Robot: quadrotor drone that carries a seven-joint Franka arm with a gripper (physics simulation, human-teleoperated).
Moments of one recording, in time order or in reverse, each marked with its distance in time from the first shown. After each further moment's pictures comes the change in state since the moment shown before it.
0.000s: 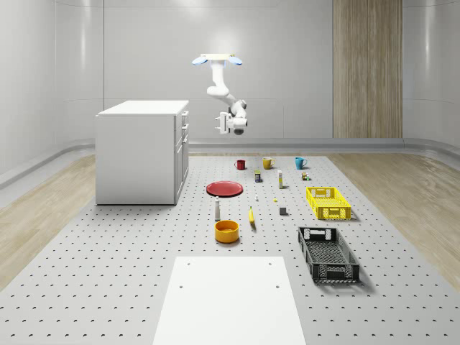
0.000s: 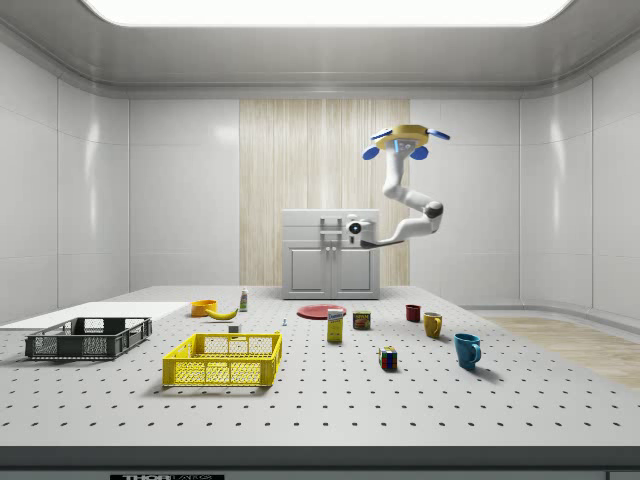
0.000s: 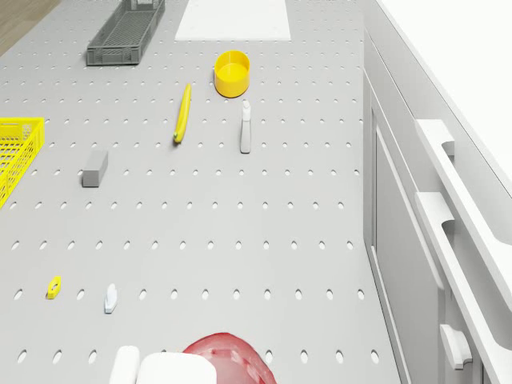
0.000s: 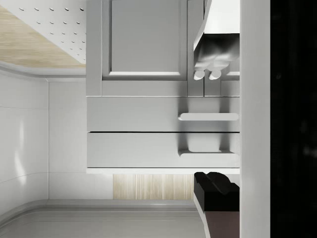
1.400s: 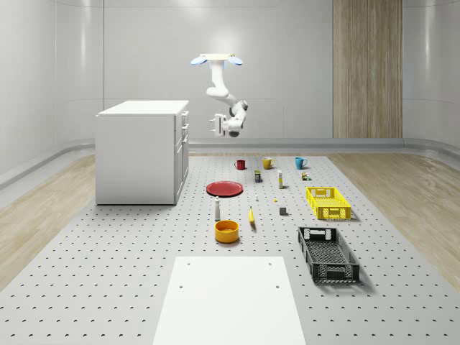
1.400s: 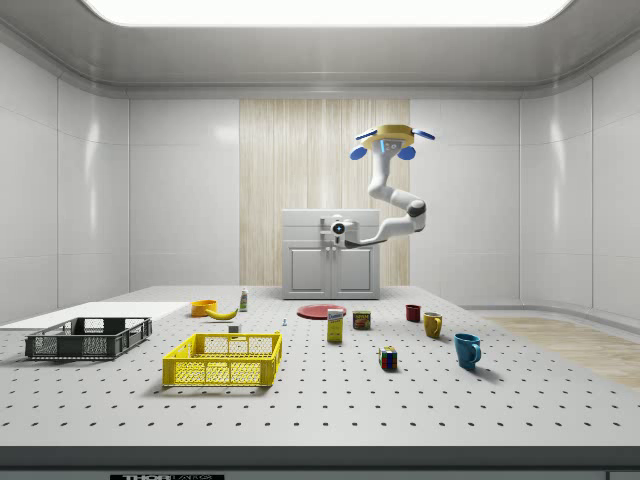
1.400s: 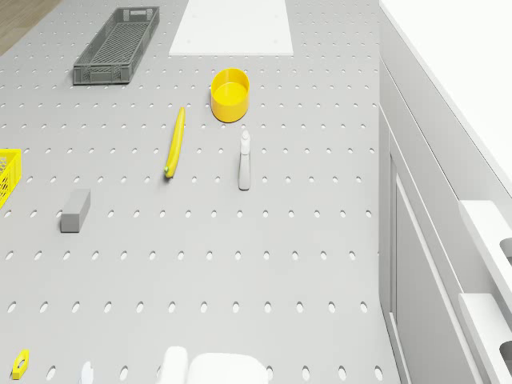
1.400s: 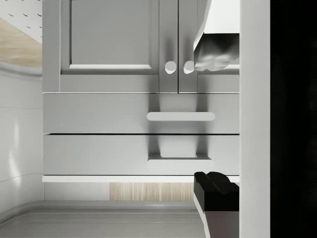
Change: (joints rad) arm 0.059 -0.039 0.085 -0.084 0.049 0.153 0.007
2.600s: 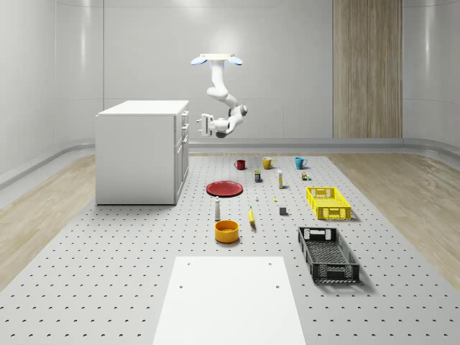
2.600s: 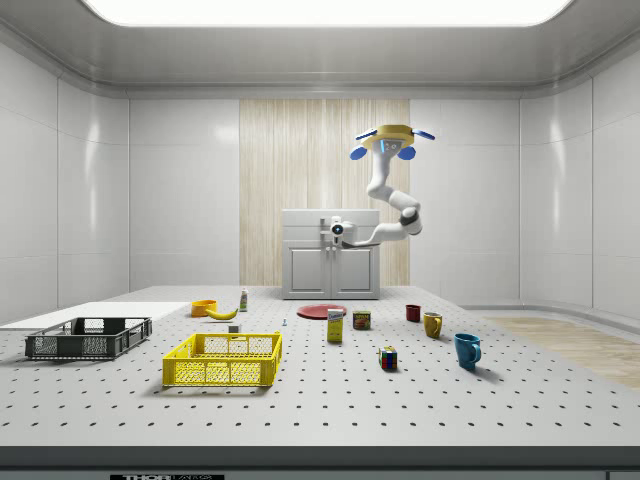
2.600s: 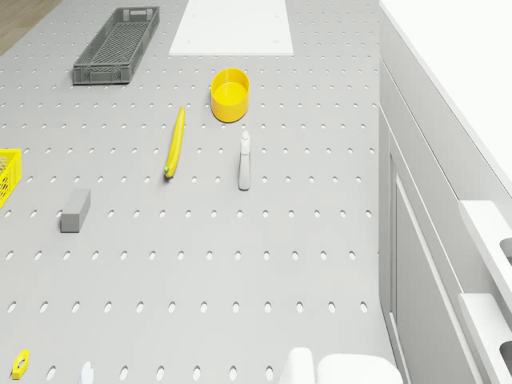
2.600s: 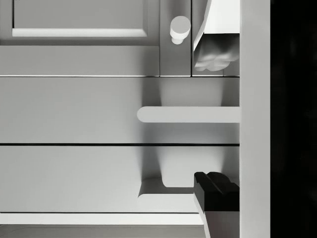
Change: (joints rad) arm 0.111 0.089 0.220 -0.081 0.260 0.251 -0.099
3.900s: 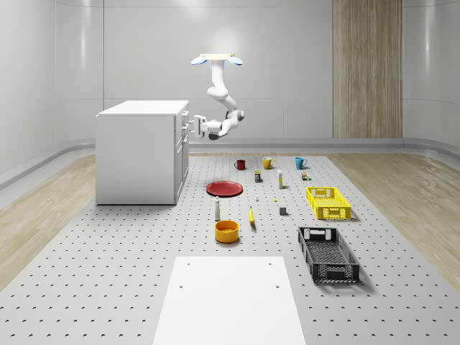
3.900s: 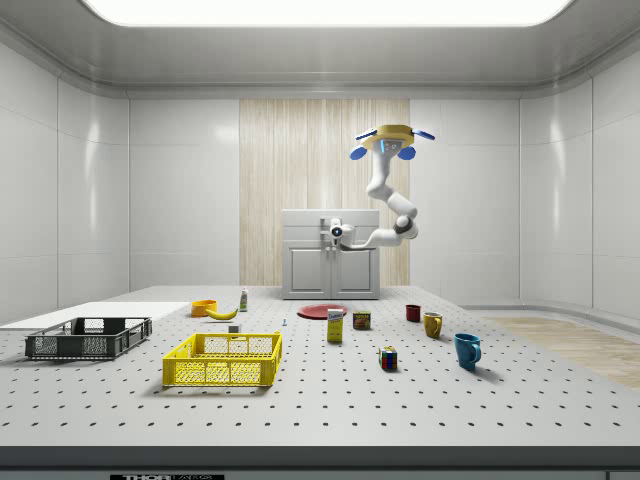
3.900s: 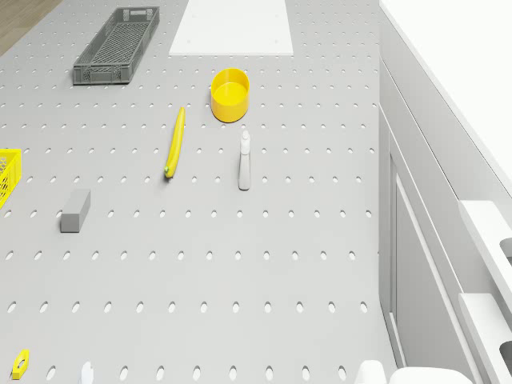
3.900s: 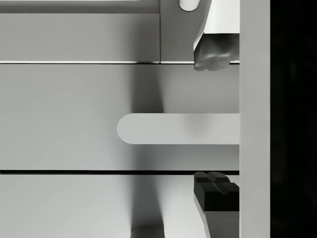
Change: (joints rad) arm 0.013 0.133 0.156 0.048 0.205 0.062 -0.069
